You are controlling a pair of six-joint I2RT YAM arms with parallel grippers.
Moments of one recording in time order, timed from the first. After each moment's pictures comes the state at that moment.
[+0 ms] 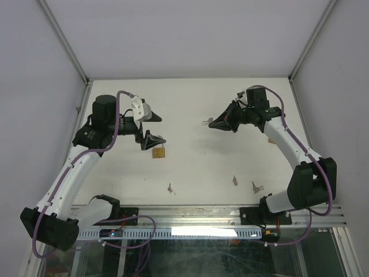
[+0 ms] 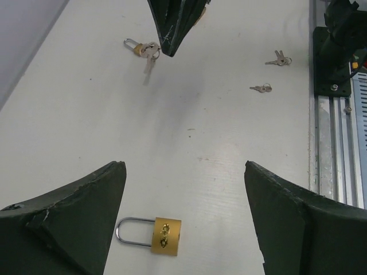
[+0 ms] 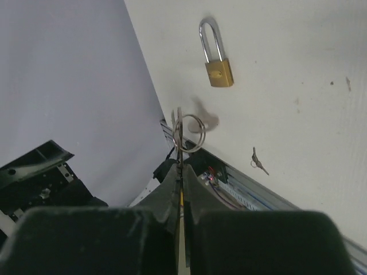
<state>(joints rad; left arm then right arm) -0.32 1.07 1.09 -0.49 0.96 0.49 0.25 1.43 1.16 -0.58 -0.67 0.94</state>
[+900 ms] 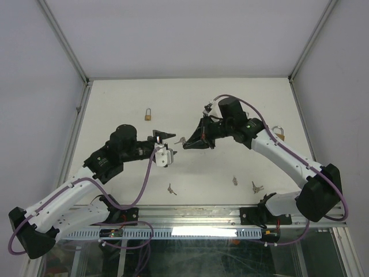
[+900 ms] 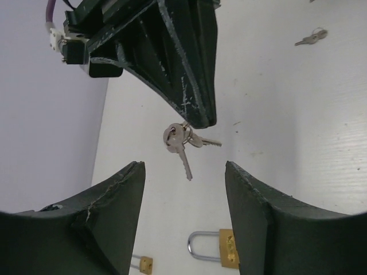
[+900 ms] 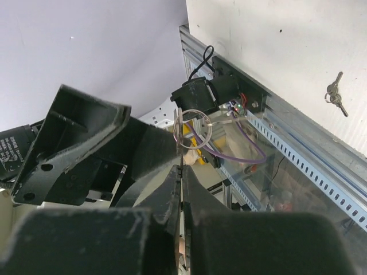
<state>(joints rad) -0.76 0.87 0.85 -0.30 0.50 0.84 0.62 1.34 1.11 -0.45 -0.79 1.15</state>
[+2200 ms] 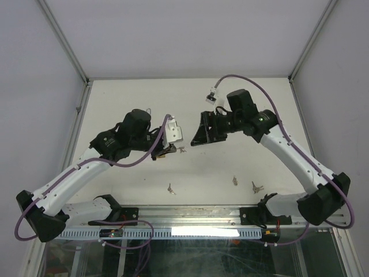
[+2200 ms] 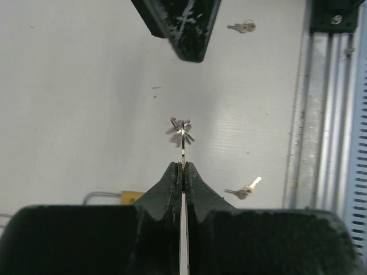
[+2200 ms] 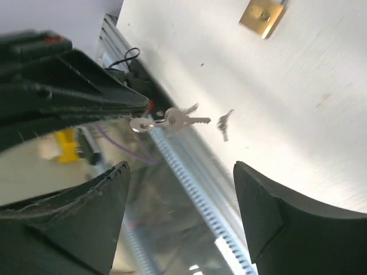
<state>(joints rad) -0.76 1.06 1.09 -0.62 0.45 0.53 0.60 1.34 1.32 -0.78 -0.69 0.50</state>
